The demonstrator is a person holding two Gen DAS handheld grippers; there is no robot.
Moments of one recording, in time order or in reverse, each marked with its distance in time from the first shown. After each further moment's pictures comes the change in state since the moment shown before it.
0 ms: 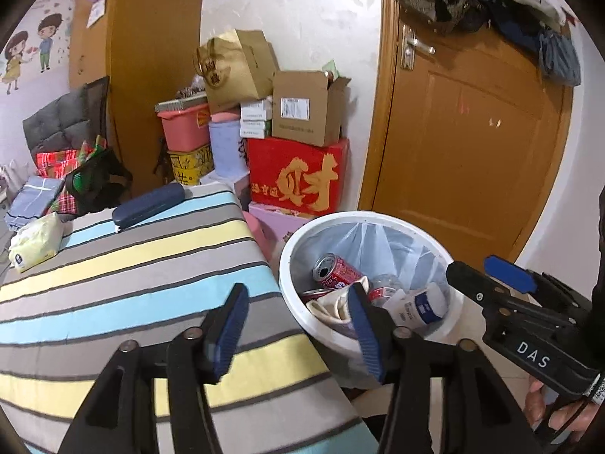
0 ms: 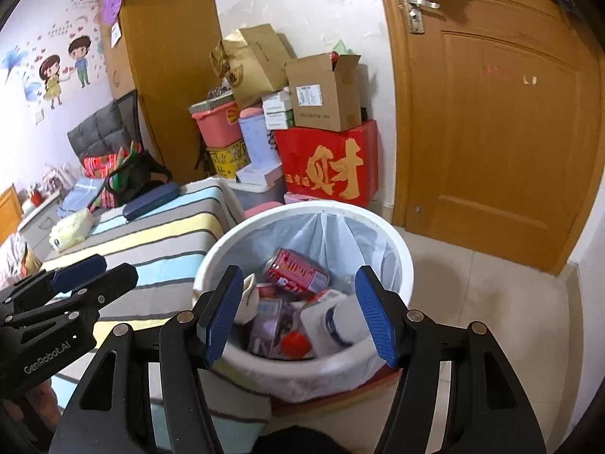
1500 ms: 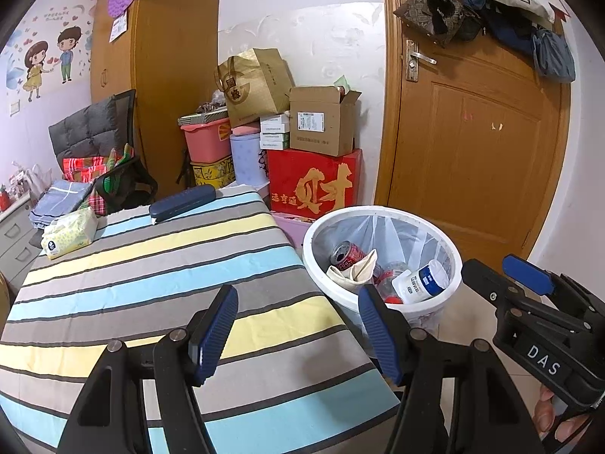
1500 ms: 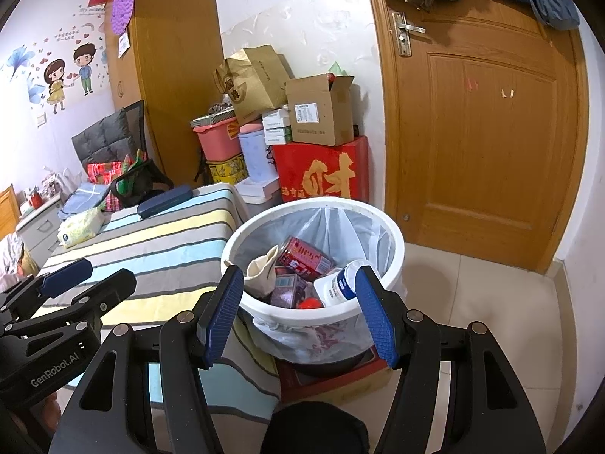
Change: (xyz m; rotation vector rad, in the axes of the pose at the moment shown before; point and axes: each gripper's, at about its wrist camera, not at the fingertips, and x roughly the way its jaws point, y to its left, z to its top) left arm -0.047 -0.001 -0.039 0.010 -0.058 0.072; right arm -0.035 0.023 -0.032 -0.004 -0.080 -0.038
